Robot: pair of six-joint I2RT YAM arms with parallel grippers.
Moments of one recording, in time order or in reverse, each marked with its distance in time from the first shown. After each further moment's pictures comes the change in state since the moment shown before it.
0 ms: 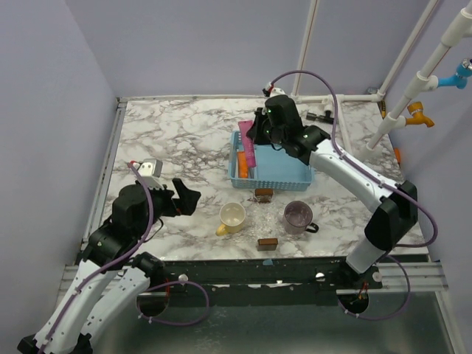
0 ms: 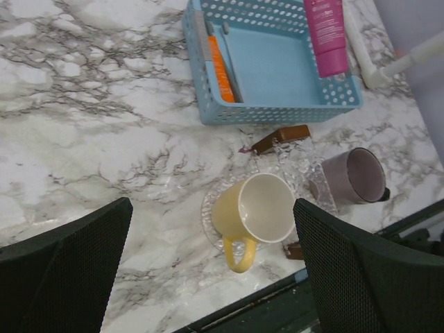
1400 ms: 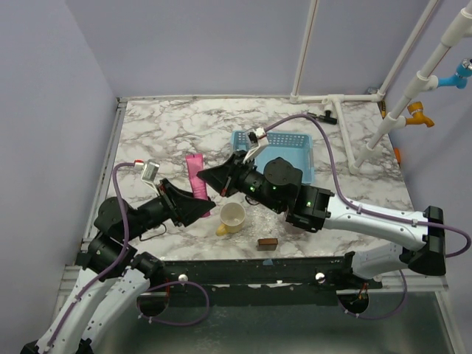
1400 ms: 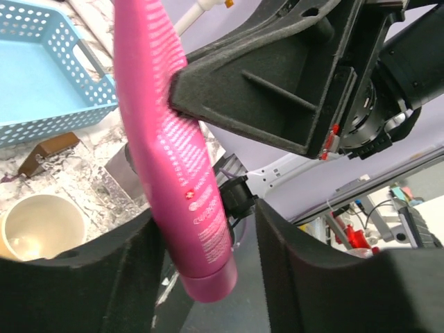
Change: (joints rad) left arm 0.000 -0.092 -0.070 0.423 0.578 -0.375; right arm 0.570 -0.339 -0.328 0.533 0.153 0.264
